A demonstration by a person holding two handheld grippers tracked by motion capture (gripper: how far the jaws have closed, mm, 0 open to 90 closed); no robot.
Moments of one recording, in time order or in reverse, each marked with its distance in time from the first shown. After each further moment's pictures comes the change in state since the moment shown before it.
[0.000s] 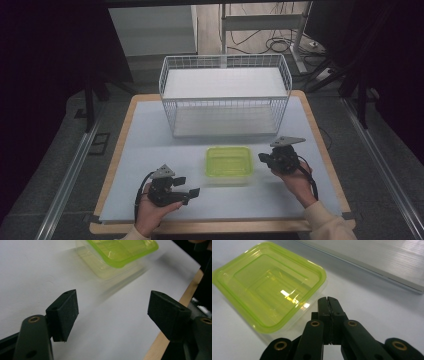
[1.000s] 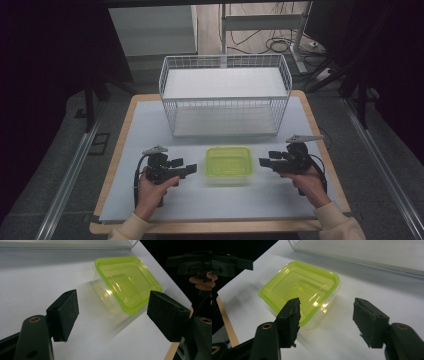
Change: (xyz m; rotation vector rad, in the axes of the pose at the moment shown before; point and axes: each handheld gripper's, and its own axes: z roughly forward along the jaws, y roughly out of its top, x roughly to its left) left arm 0.031 0.046 0.002 -0.086 -0.019 -0.165; right arm -0.019 -0.004 -0.025 -0.063 0.217 0.177
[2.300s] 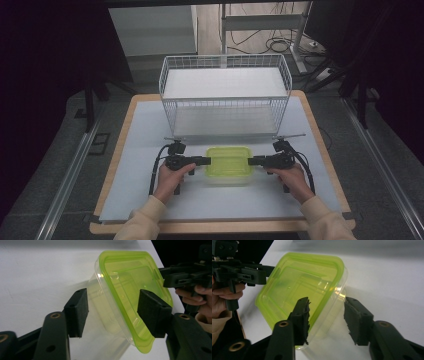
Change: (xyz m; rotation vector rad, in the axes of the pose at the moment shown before) left arm 0.022 0.018 0.068 0.149 -0.094 -0.163; right arm -0.020 -0.004 0.056 0.109 0.125 0.243
